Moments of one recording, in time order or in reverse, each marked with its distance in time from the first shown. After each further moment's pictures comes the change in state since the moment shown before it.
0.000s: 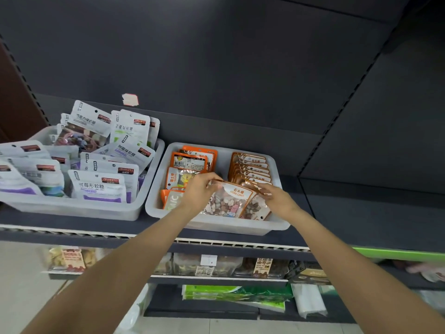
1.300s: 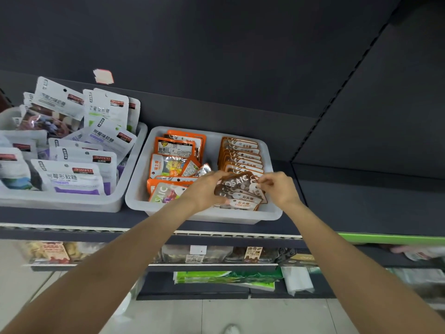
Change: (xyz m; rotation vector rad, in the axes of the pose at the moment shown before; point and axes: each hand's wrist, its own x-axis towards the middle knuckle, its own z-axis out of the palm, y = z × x) left_hand 0.007 0.006 0.033 0.195 -0.391 -0.004; right_hand 0.004 0.015 -0.007 0.003 0.194 0.008
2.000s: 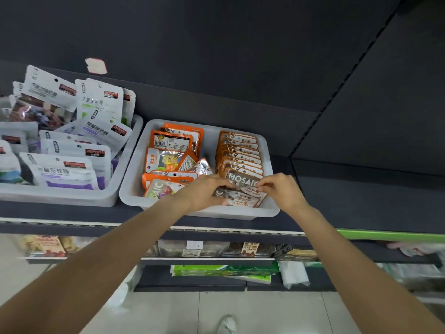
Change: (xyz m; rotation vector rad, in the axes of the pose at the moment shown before) left_hand -0.002 -0.002 0.001 0.128 -0.143 0.111; right_hand -0.005 0.018 -0.006 -0.189 -0.084 -0.128
